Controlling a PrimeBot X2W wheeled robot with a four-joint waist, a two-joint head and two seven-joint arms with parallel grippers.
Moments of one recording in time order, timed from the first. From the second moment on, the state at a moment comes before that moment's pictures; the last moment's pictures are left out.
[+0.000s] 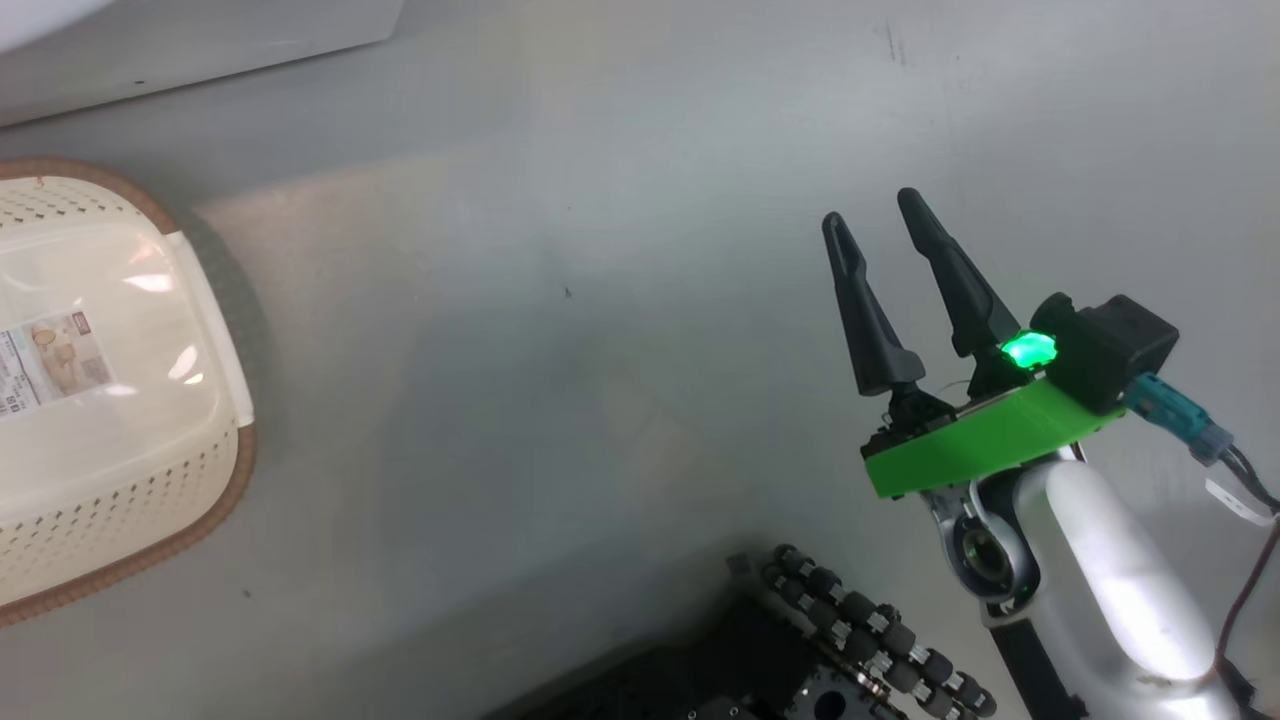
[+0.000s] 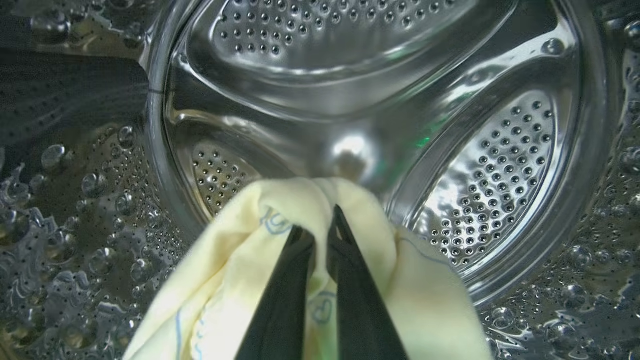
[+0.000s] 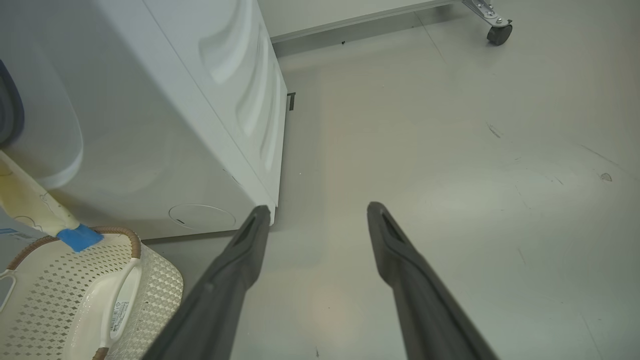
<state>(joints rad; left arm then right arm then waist) -1.56 0.62 -0.14 0.67 -0.25 0.07 -0.09 -0.34 -0.05 0.29 0.08 0.39 0.13 -0.25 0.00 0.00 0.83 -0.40</state>
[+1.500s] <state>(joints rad) -0.67 0.37 -0.11 0.36 -0.38 0.25 -0.24 -0.24 -0.05 0.19 0.05 0.32 0.13 -0.19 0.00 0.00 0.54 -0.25</state>
